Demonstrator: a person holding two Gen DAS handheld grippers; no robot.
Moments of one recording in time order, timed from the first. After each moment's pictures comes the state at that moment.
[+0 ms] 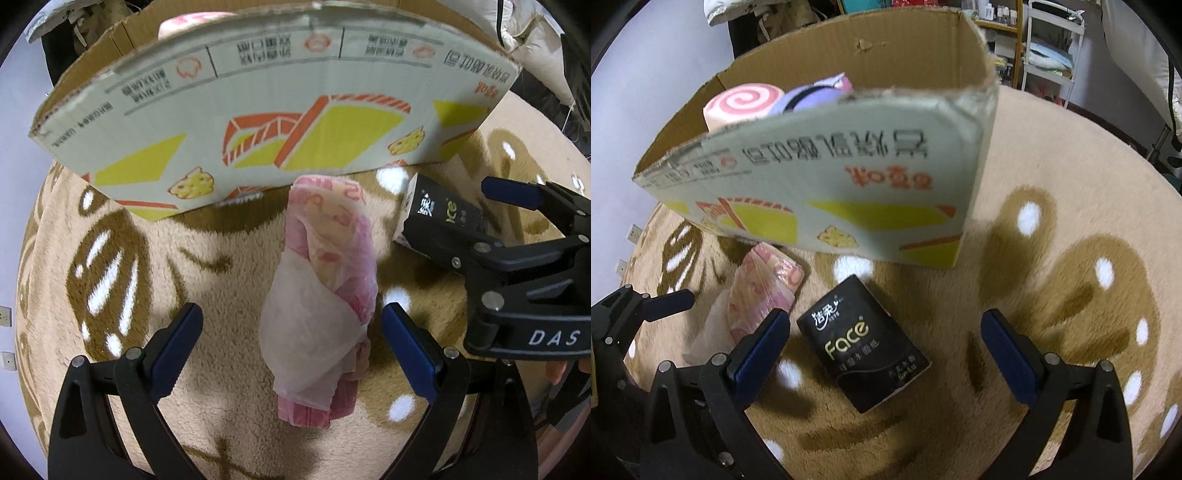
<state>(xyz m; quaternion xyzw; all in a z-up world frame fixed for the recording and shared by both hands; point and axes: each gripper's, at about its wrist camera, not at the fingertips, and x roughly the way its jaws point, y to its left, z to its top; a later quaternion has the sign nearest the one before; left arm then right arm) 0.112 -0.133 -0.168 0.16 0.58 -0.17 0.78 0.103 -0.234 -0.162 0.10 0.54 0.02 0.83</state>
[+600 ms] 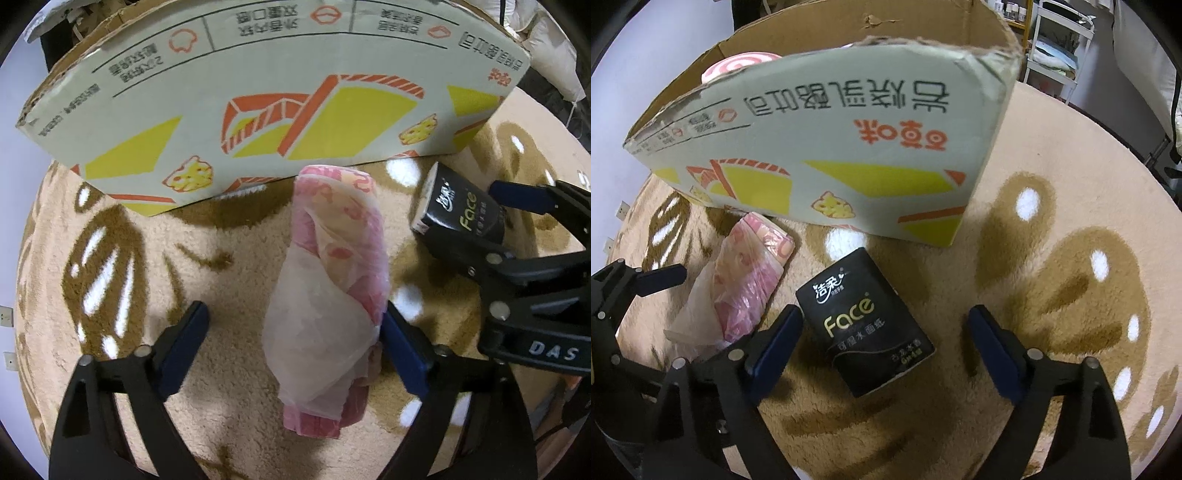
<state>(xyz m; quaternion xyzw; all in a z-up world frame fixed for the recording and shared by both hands) 0.117 -0.131 -0.186 0.16 0.58 -0.18 0.77 0.091 -0.214 -0.175 0.06 0.57 0.01 0.82</state>
